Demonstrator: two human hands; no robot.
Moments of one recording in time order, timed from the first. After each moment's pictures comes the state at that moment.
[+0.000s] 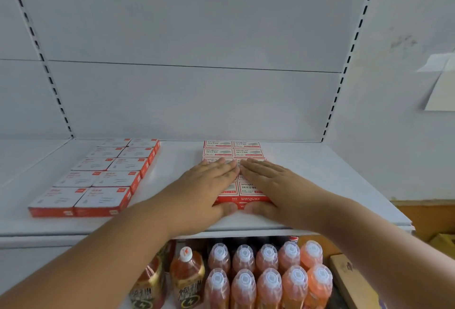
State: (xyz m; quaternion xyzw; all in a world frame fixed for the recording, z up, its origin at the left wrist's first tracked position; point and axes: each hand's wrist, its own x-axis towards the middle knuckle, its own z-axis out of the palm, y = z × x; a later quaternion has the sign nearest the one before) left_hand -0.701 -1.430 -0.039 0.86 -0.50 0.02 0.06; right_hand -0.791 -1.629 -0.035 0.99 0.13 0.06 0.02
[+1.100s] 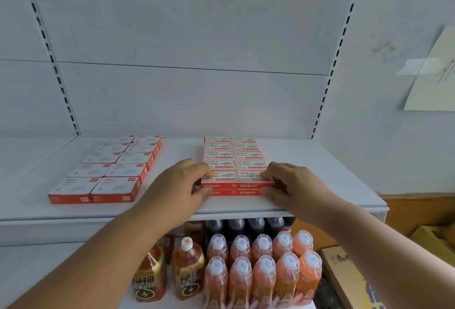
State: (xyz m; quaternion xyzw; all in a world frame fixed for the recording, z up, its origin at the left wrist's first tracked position) left_hand -0.724 -1.391 -0.041 0.89 -0.38 0.08 0.25; right_hand -0.833 -1.625 -0.037 0.97 0.02 0.18 -0.13
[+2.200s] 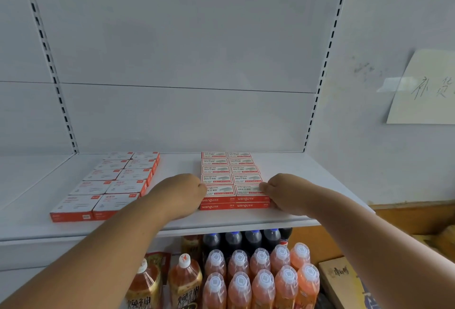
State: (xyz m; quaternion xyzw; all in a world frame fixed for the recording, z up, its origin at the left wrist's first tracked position) left_hand -0.694 -1.410 -0.022 0.94 -0.30 -0.08 0.13; right_hand -0.812 -1.609 -0.011 0.96 -0.23 -0.02 -0.17
